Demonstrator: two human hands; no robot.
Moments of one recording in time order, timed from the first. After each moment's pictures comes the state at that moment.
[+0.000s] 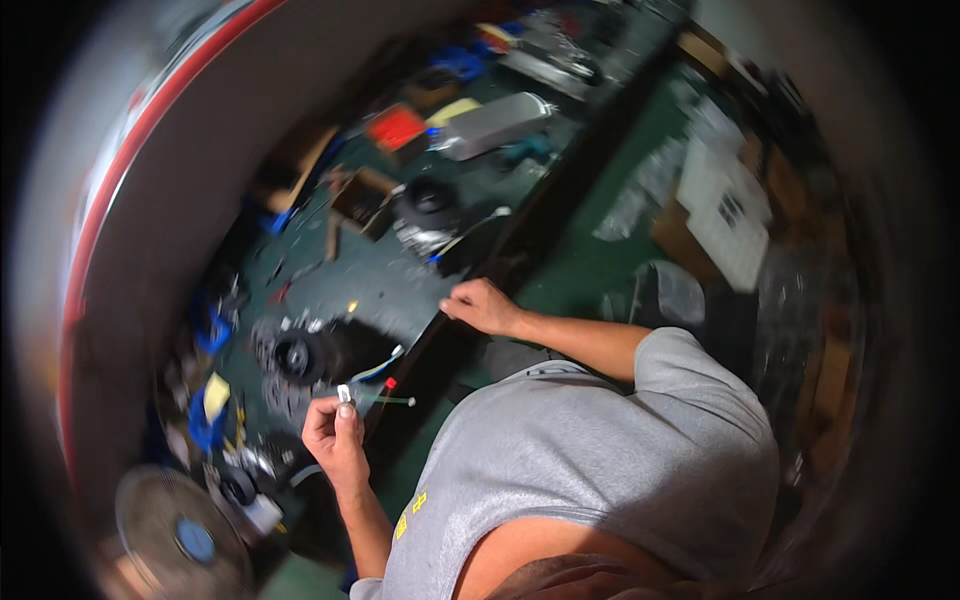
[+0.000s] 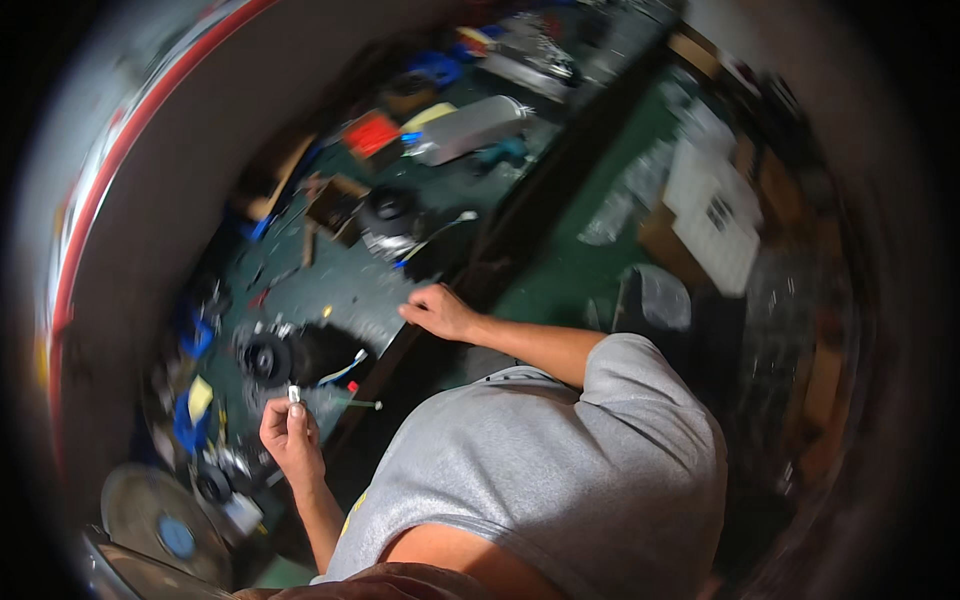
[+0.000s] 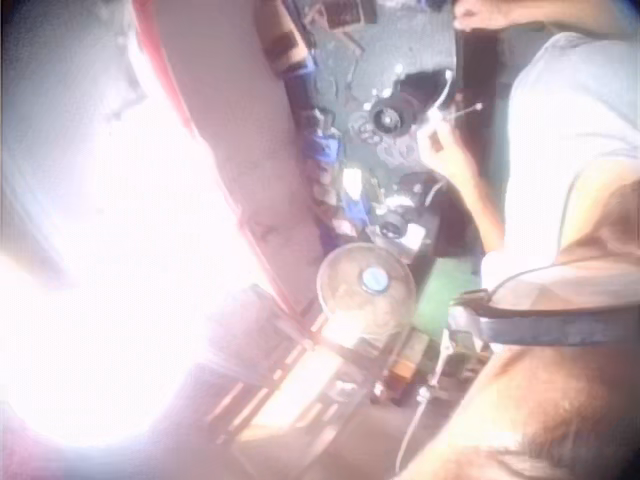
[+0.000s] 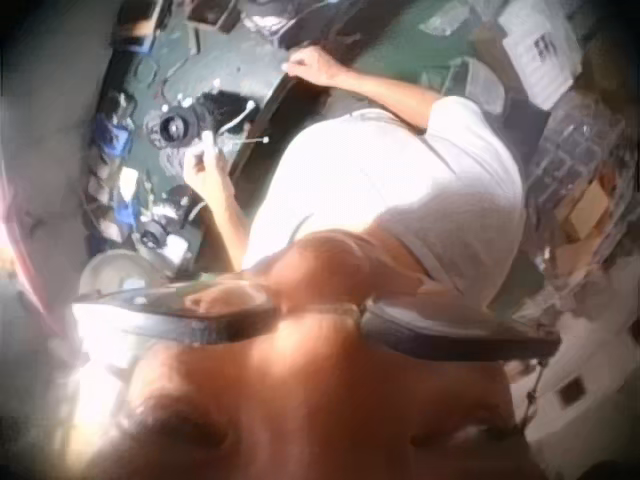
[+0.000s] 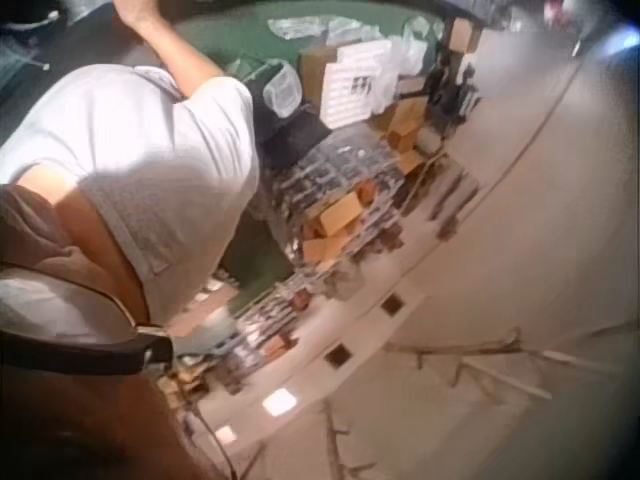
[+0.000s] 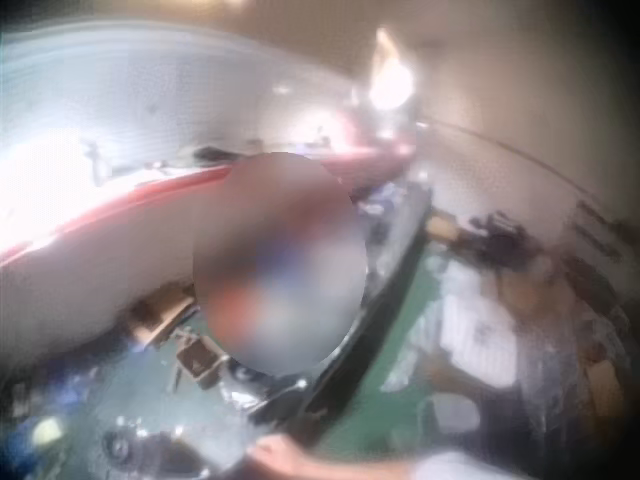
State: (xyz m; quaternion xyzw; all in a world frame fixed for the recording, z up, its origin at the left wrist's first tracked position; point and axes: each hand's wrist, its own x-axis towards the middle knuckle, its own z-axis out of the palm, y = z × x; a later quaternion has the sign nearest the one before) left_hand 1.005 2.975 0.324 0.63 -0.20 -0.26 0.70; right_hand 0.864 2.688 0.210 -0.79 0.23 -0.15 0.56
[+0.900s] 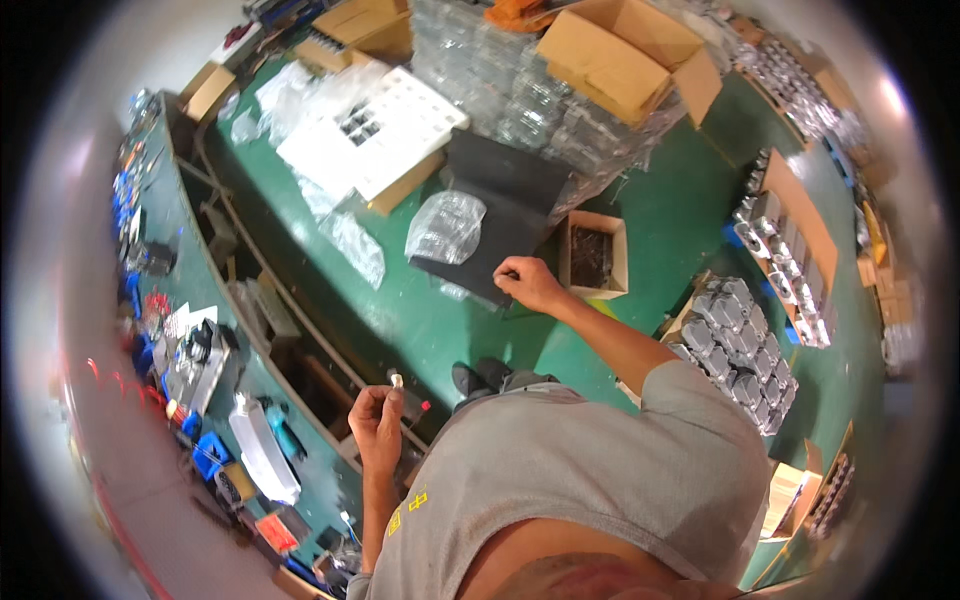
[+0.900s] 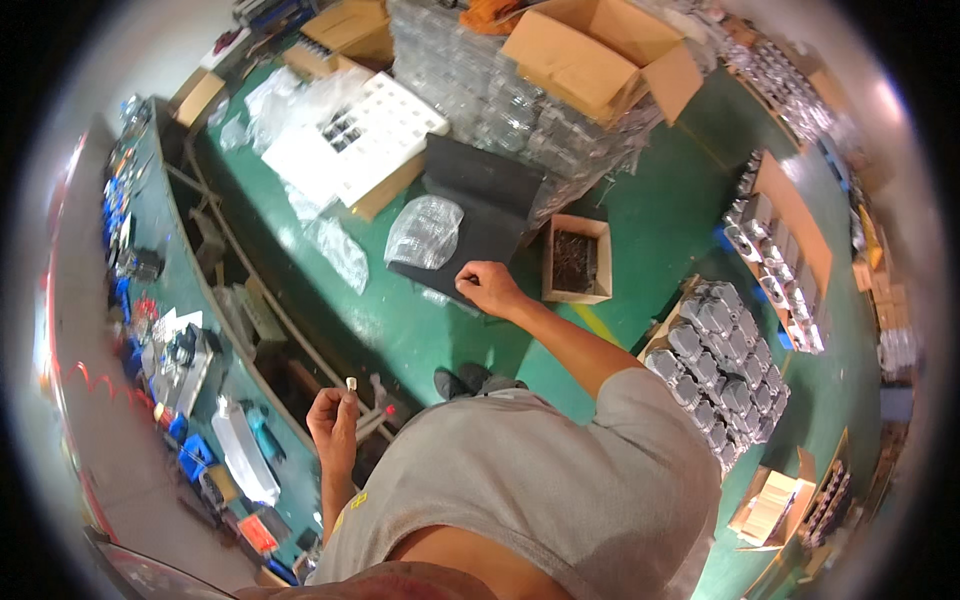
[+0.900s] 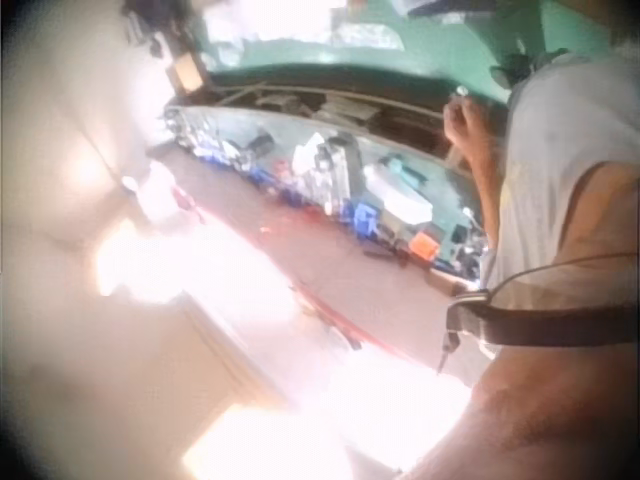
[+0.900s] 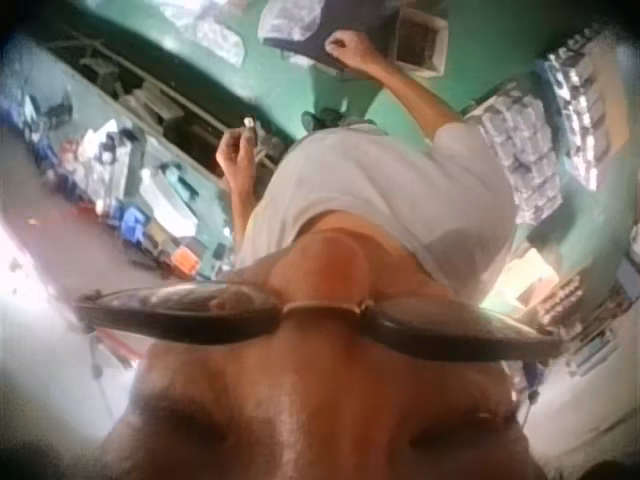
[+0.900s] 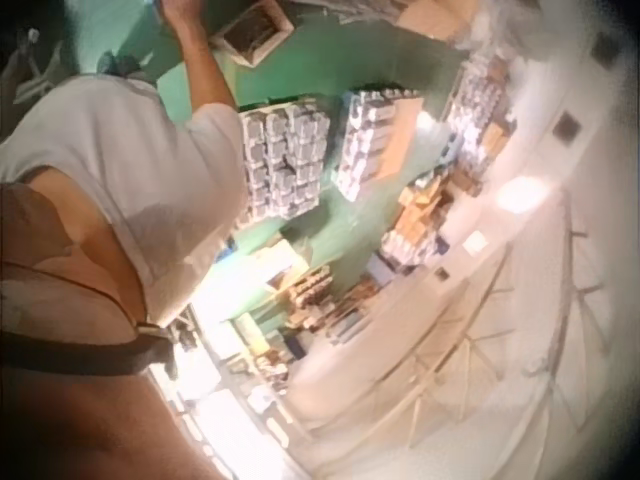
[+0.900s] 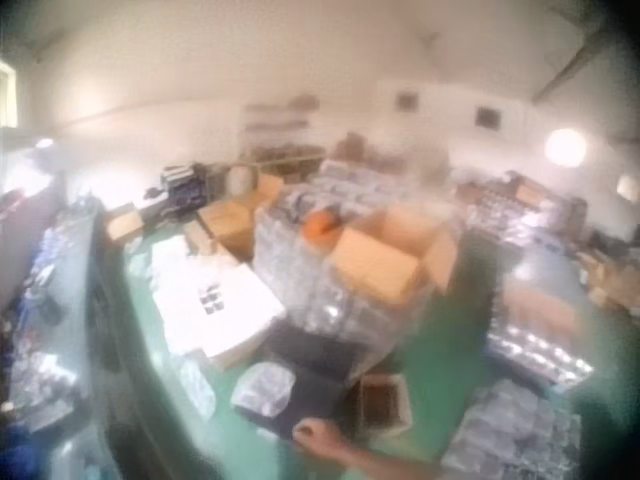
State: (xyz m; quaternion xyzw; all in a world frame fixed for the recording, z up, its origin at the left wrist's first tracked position) left_hand 0.653 2.511 0.288 0.35 -0.61 -0.66 0.24; right_hand 0.308 2.639 0.171 -0.35 0.74 -0.49 0.29
